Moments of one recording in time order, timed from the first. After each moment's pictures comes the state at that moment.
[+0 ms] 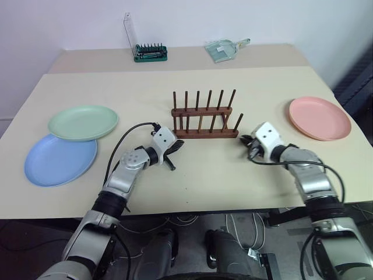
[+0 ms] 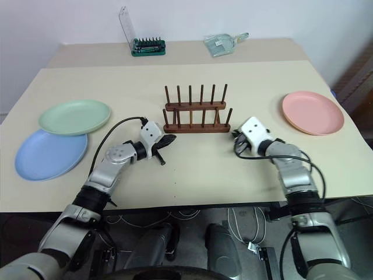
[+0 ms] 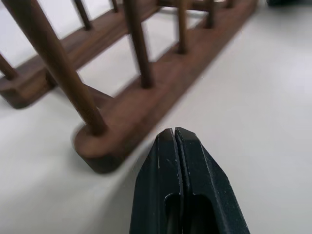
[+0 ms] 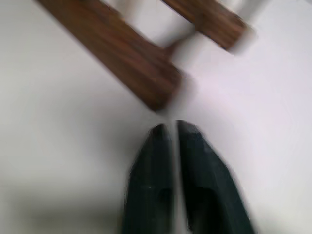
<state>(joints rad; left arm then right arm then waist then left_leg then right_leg) -0.46 0.33 -0.22 0.28 -0.08 0.10 -0.71 -0.43 -0.64 0.00 0.33 0.03 0.13 0.67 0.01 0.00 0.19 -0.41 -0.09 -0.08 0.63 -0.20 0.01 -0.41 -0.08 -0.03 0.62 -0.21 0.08</state>
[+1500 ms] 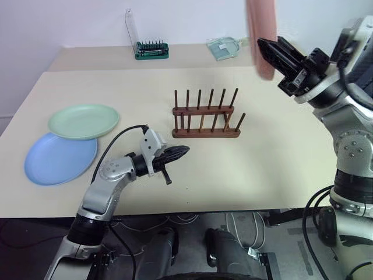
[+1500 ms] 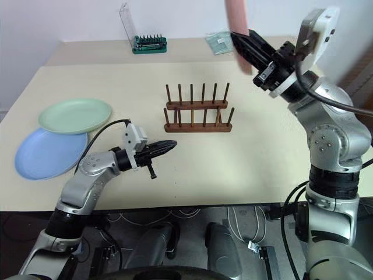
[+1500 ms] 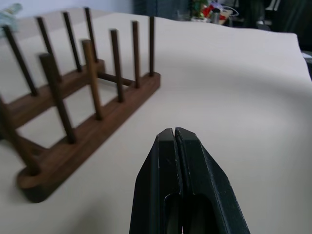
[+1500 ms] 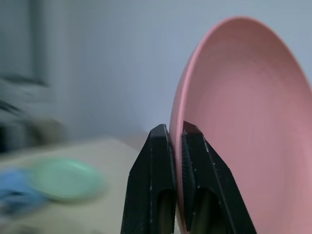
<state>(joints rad) -0.29 0.41 -0.12 -0.18 -0.34 0.31 -0.83 -0.69 -0.56 -0.27 -0.25 0.99 0.61 0.54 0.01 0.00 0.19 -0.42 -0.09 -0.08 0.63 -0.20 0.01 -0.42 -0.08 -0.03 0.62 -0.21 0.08</state>
